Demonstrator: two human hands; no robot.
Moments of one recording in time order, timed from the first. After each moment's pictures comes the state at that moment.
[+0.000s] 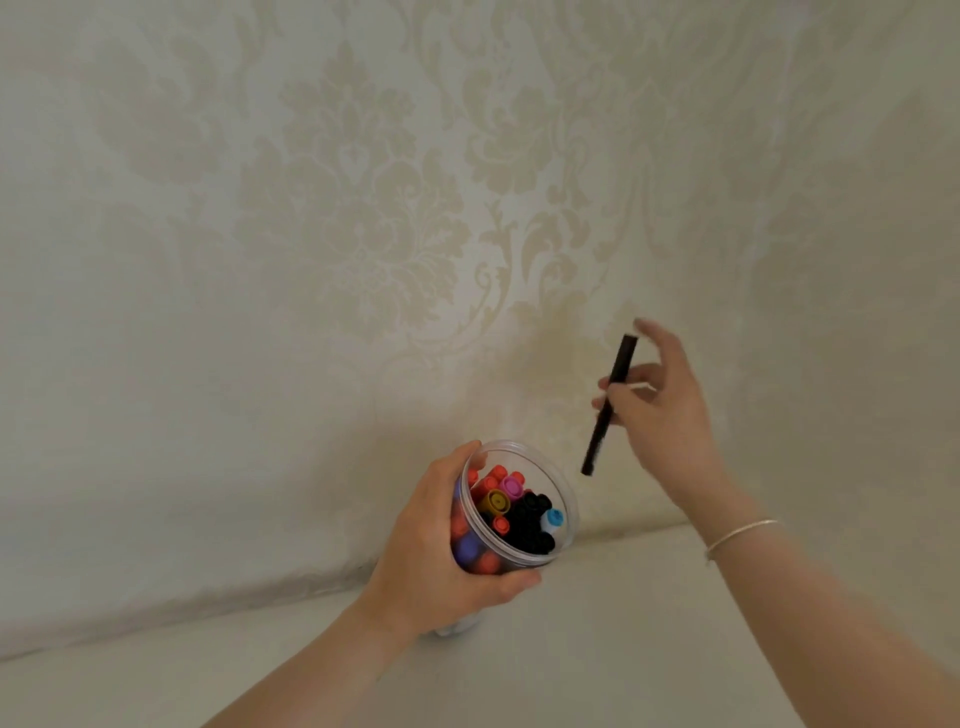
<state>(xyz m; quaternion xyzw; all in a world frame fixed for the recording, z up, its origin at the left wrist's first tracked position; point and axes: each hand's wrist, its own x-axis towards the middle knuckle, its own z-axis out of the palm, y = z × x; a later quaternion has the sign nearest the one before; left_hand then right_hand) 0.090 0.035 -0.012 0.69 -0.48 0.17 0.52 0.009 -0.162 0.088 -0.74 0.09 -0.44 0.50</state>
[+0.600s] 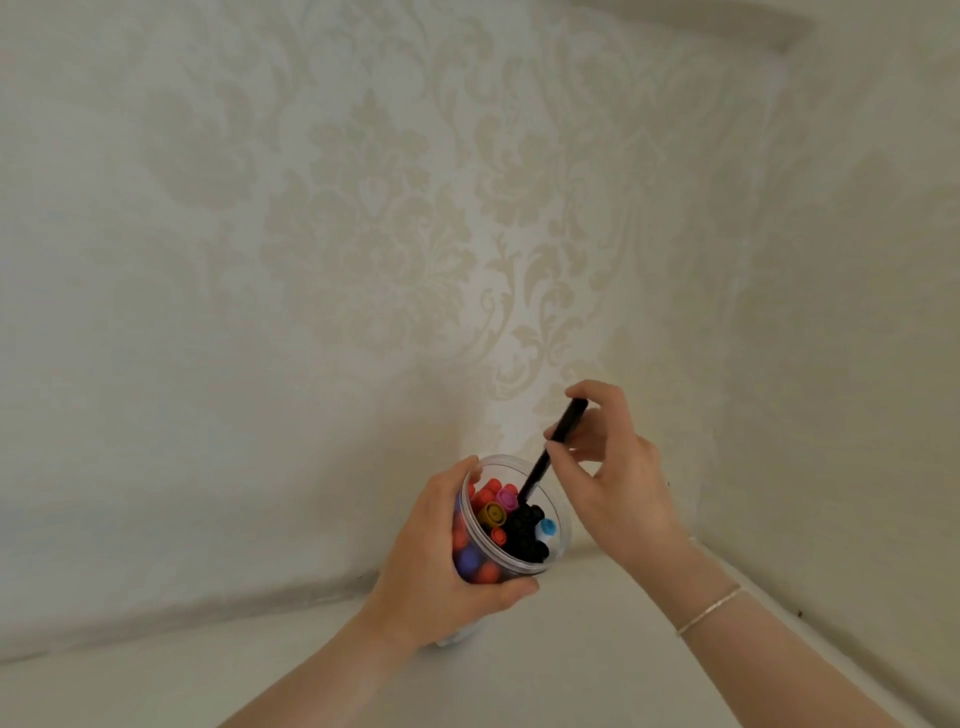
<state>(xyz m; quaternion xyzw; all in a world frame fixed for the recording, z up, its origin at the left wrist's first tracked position) 0.083 0.038 -0.012 0.71 -0.46 0.16 0.51 -0.017 -0.110 0.074 -0.83 -0.02 -0.47 0.30</state>
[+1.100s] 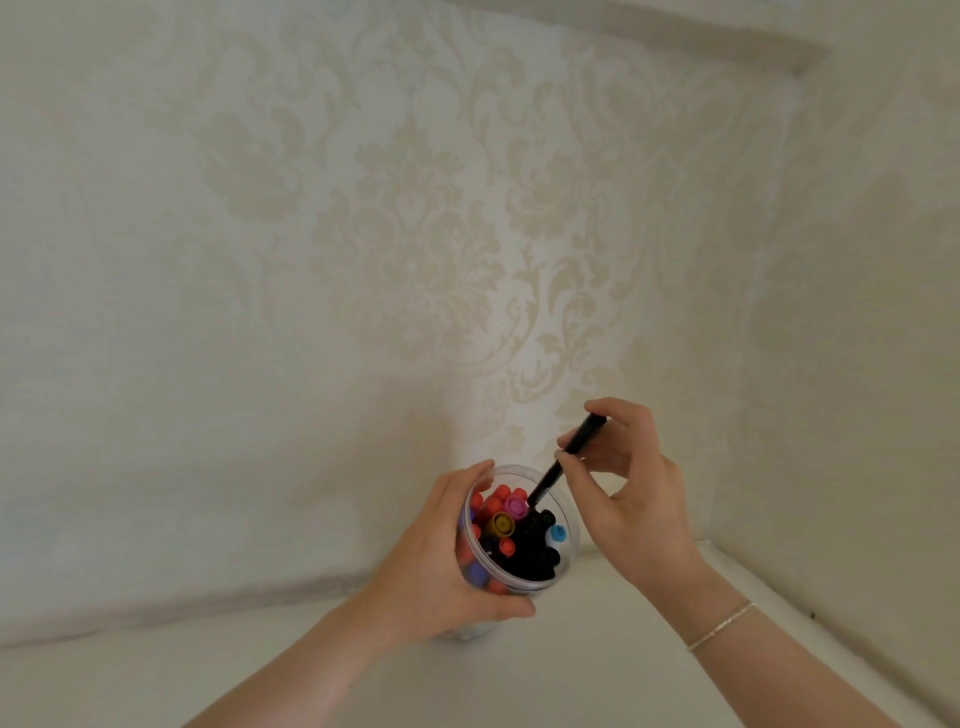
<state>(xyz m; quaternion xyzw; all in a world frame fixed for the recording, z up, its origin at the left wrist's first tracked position) 0.077 0.074 0.006 0.73 -0.49 0.09 0.46 -0.030 -0.088 0.068 -0.77 -0.10 -0.53 0.33</state>
